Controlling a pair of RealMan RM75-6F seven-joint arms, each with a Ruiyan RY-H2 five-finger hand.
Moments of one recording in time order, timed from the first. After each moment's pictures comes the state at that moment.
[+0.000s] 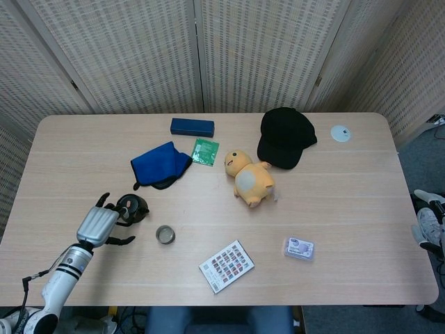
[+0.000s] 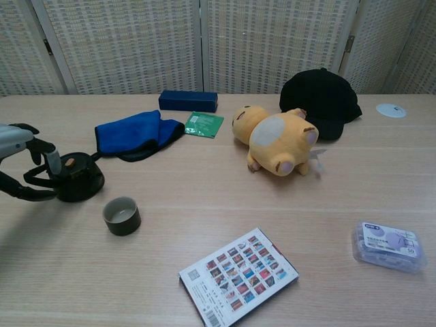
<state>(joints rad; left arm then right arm) -0.51 -1.31 -0.07 -1.58 1.21 1.00 0.45 0.05 -0.96 0.11 -1.64 -1.42 1.49 0.08</state>
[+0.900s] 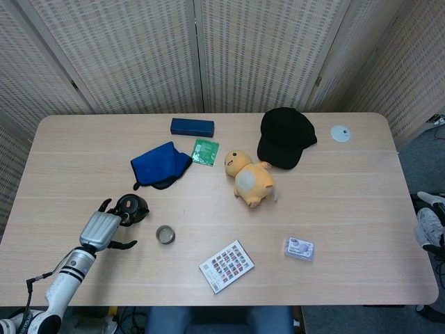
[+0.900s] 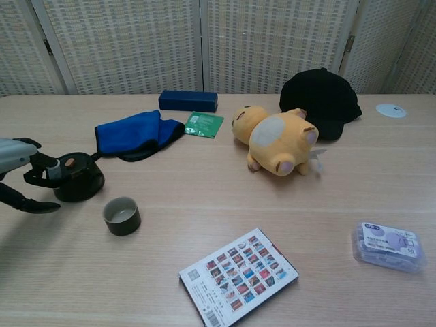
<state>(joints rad) -0.52 -1.34 -0.03 -1.58 1.15 0.99 0.46 0.03 -0.96 0.11 -1.63 -1.42 1.50 0.09</state>
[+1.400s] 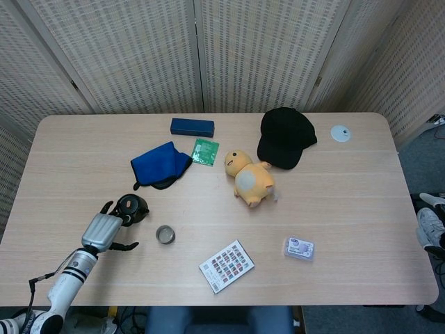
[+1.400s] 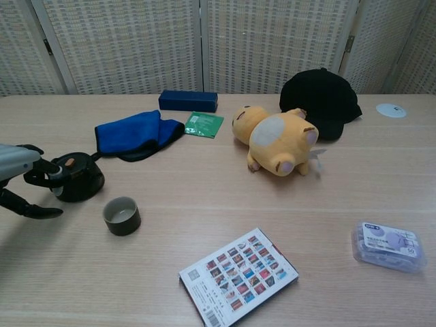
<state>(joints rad) -0.53 -1.36 -0.02 -1.56 1.14 0.98 0.45 0.03 -0.96 0.11 -1.62 -1.41 1.50 0.09</state>
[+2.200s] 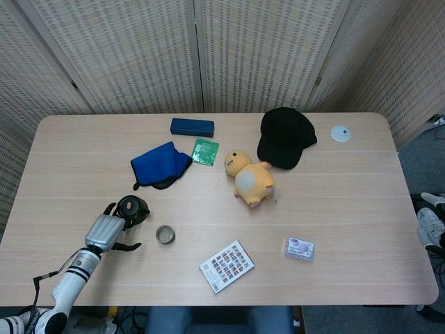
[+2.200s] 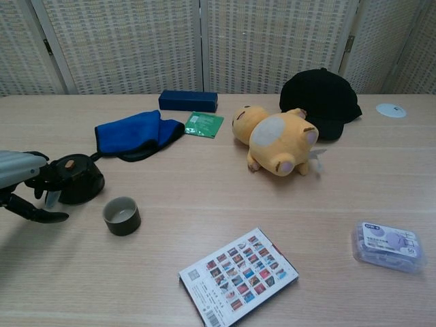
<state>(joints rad) -0.54 -1.40 -0.02 -1.52 1.13 0.96 0.42 0.03 -0.97 0.11 -1.62 -1.39 1.49 0.08</state>
